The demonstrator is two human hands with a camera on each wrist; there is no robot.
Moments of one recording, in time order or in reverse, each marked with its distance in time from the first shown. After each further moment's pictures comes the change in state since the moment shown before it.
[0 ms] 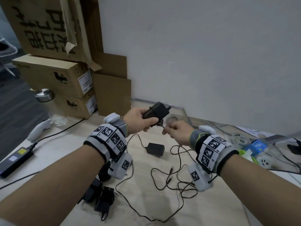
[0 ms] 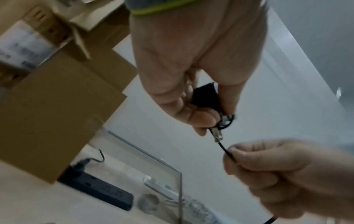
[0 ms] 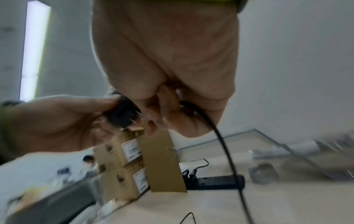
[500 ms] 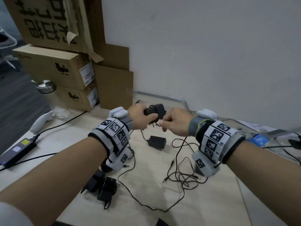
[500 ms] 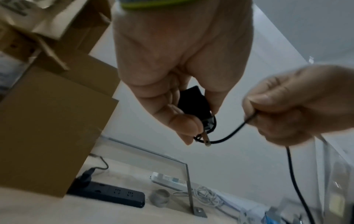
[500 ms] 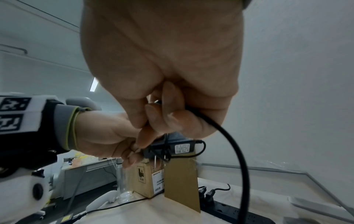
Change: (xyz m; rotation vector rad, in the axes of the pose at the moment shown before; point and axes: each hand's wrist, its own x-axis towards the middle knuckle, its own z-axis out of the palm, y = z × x) left_hand 0.000 -0.013 0.003 0.353 0.049 -0.080; right_hand -0.012 -0.038 -0.005 -0.338 -0.054 -0.139
